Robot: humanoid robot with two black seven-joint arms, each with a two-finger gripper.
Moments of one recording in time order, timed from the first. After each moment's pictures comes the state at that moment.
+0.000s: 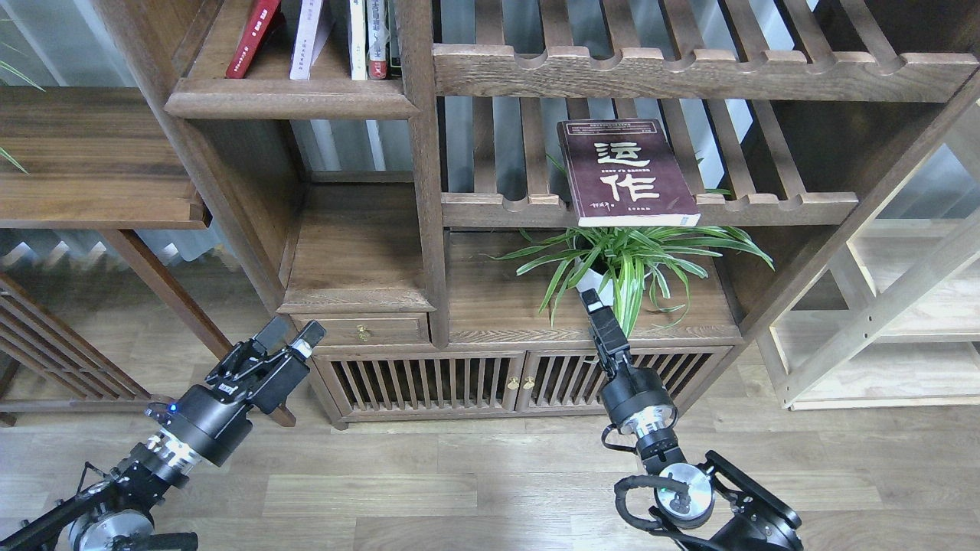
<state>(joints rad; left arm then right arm) -0.13 0.42 -0.75 -1.18 0.38 -0.49 -0.49 0.15 0.02 0.96 0.85 0.03 0.48 0.35</state>
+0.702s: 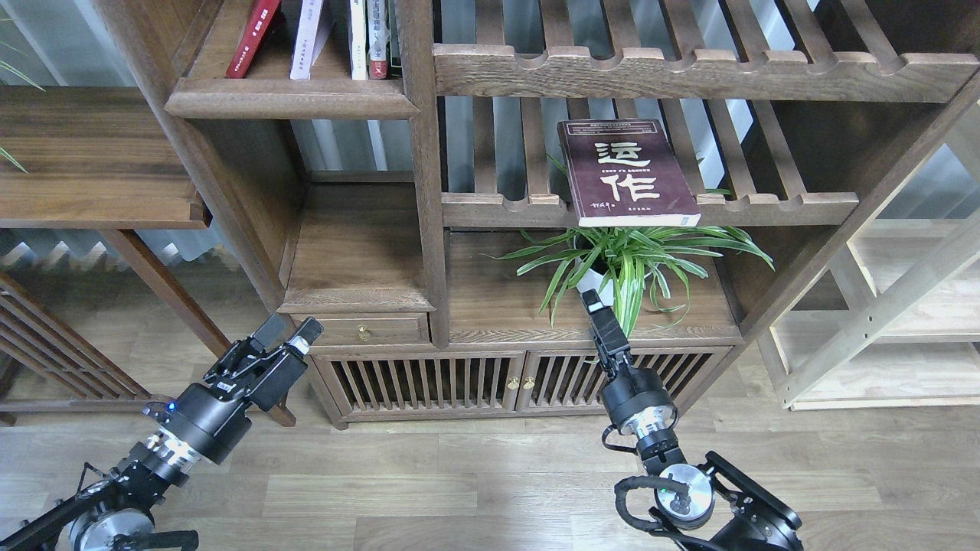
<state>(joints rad) -0.12 0.41 -0.77 -1.17 0.38 -0.49 -0.49 0.14 0.01 0.96 0.85 0.03 0.48 0.35</state>
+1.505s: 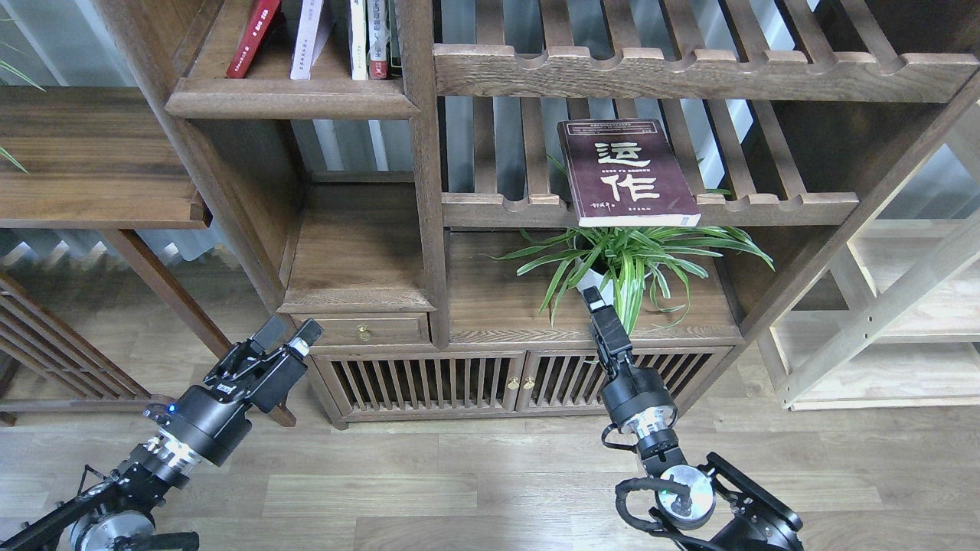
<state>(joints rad) -0.12 0.40 -0.77 -1.17 0.38 -0.49 -0.49 0.14 0.02 0.96 0.85 0.03 0.52 0.35</state>
